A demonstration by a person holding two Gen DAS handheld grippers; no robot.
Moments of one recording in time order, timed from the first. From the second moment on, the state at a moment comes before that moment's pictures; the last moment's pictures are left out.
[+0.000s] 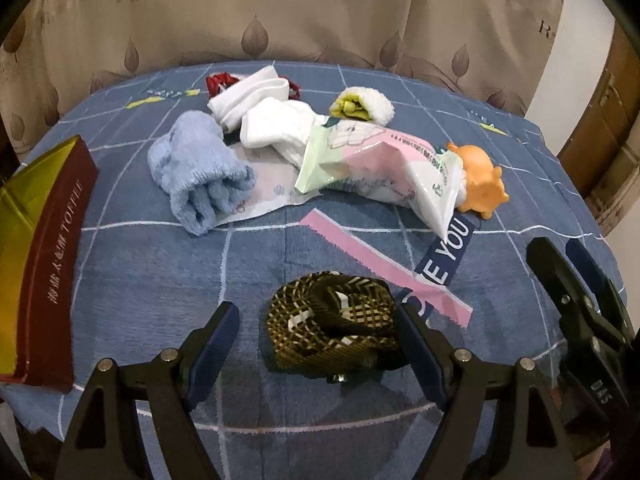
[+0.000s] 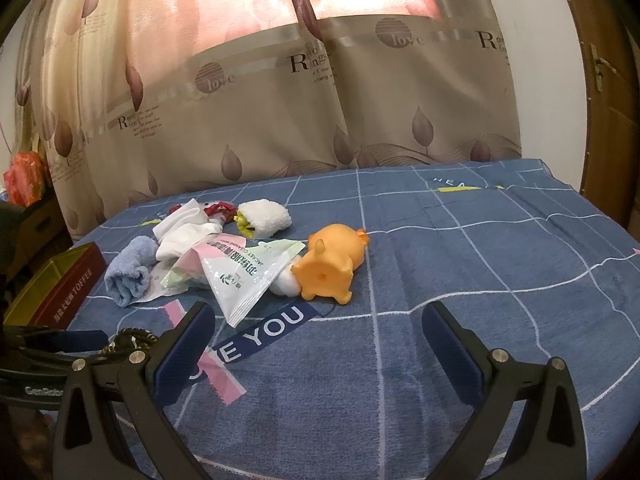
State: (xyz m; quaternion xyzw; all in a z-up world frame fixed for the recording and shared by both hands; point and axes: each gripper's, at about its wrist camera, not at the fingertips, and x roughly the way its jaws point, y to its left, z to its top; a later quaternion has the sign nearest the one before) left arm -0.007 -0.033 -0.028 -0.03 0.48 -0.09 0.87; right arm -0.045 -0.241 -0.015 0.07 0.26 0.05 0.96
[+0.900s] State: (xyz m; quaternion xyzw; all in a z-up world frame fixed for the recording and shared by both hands) left arm -0.020 -0.014 -0.013 -0.07 0.46 -0.12 0.88; right arm -0.031 -0.255 -0.017 0.09 0.30 0.05 0.95
